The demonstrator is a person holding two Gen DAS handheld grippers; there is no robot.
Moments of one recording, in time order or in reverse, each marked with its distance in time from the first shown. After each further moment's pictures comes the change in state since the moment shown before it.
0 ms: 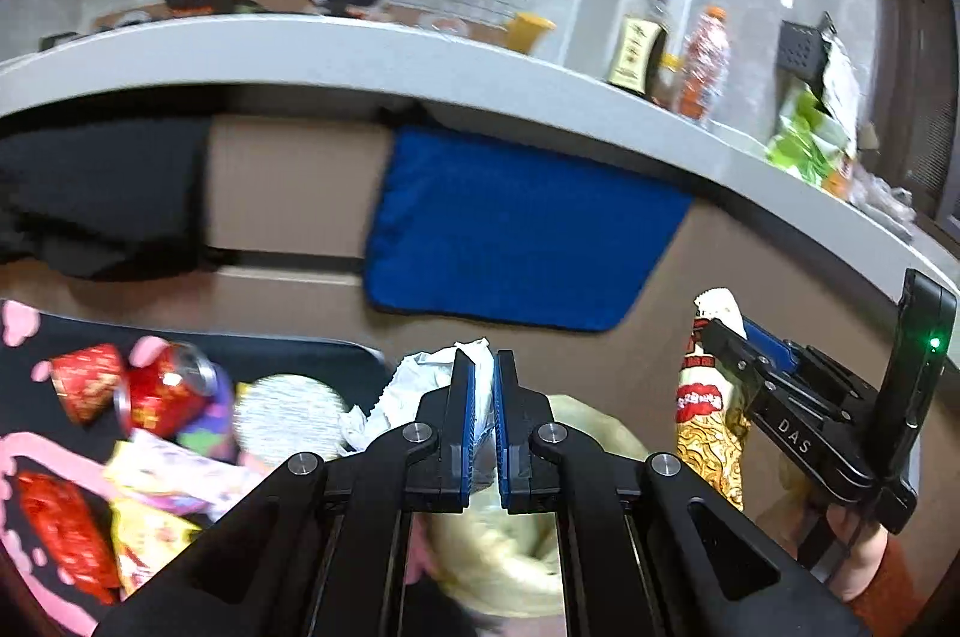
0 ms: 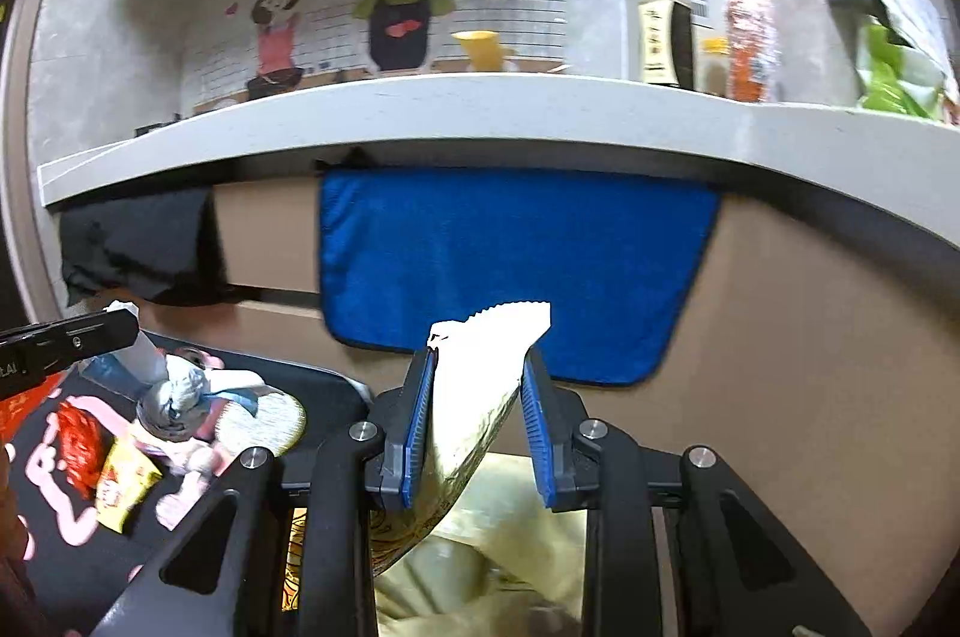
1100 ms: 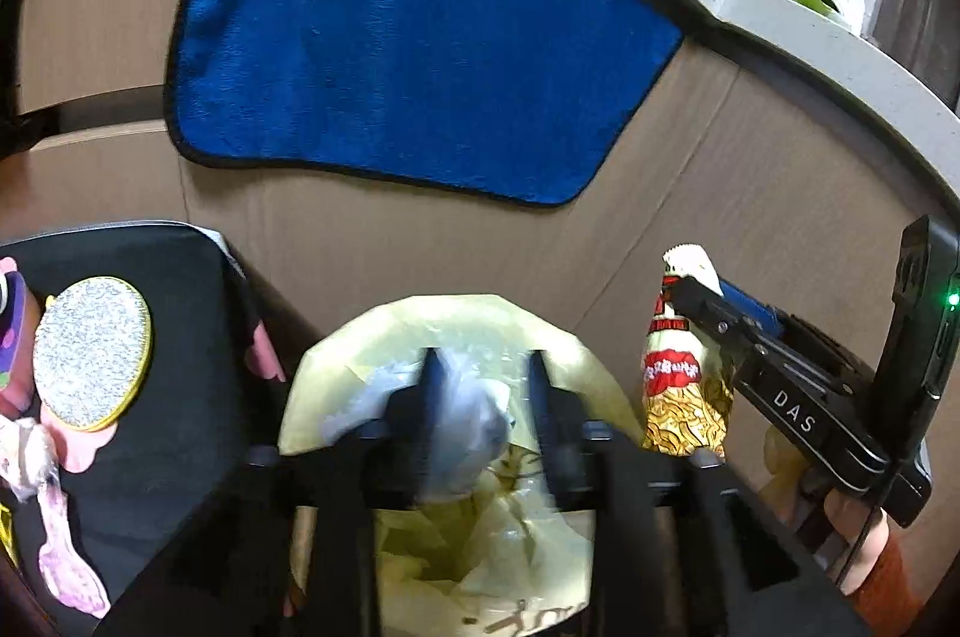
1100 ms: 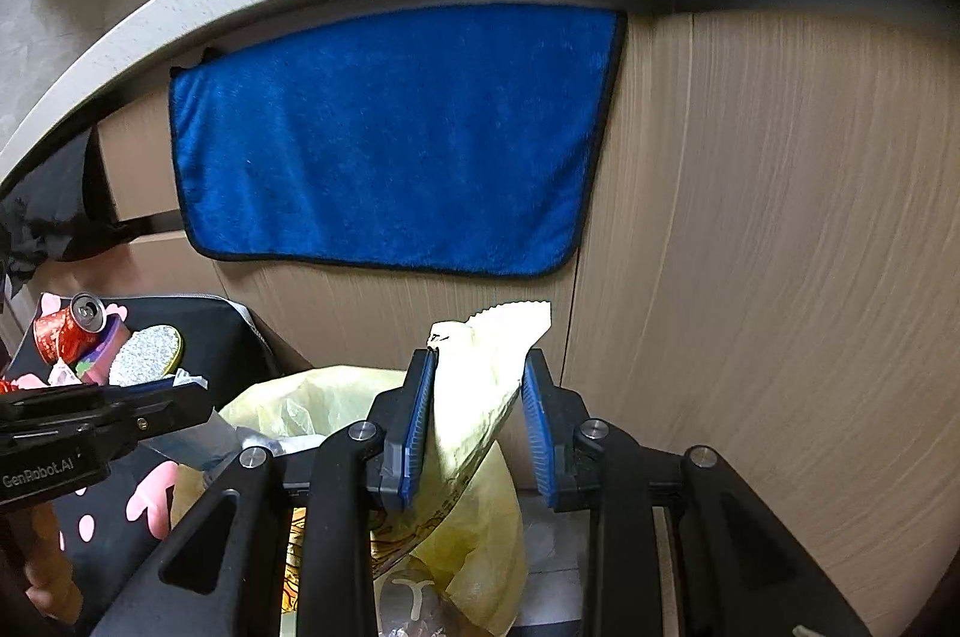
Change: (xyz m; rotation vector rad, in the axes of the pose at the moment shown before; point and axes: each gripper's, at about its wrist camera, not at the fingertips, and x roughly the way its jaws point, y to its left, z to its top) left arm 0.147 -0.040 -0.061 -0.018 0.240 -0.125; right arm 0.069 -0.078 -0.066 0.093 0.168 -0.074
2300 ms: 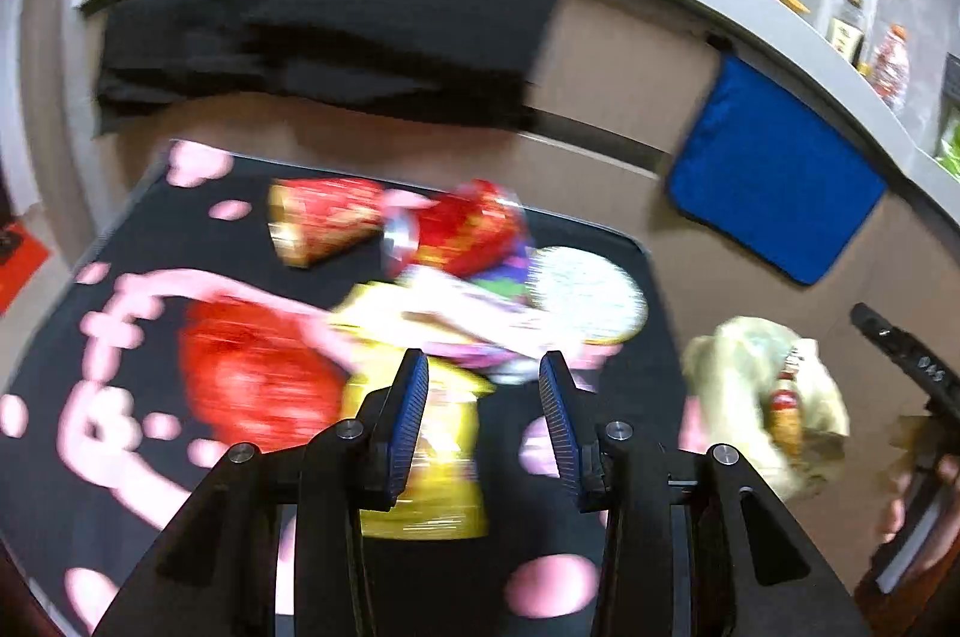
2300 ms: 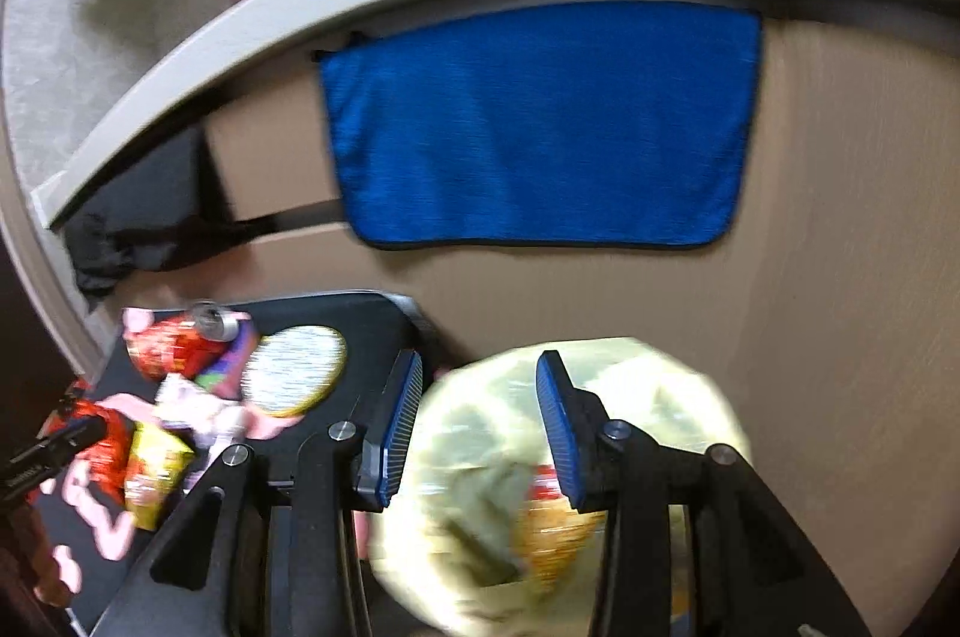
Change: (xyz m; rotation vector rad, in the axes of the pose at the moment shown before) left arm -0.227 0.188 -0.093 -0.236 -0.176 0.480; right arm -0.035 0.120 -0.008 0.058 0.020 0.188
